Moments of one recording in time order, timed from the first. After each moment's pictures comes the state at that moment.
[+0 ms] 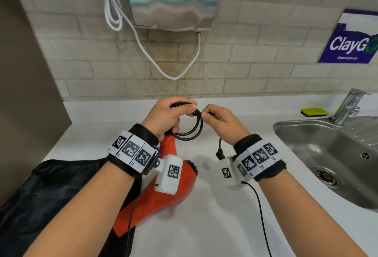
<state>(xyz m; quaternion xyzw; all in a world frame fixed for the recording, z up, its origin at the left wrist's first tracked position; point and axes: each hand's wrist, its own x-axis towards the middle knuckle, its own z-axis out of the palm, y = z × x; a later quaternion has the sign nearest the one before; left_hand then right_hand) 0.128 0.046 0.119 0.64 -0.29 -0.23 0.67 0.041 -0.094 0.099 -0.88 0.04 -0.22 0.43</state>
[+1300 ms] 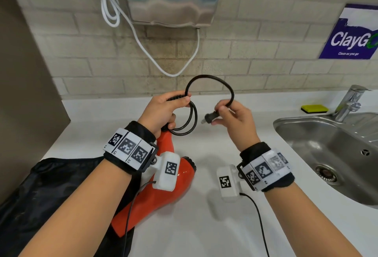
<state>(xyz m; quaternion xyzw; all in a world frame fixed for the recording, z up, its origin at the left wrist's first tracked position) 0.131 0.048 0.120 0.64 -0.27 -0.23 0.68 0.026 -0.095 0.086 -0.69 0.06 -0.37 0.62</state>
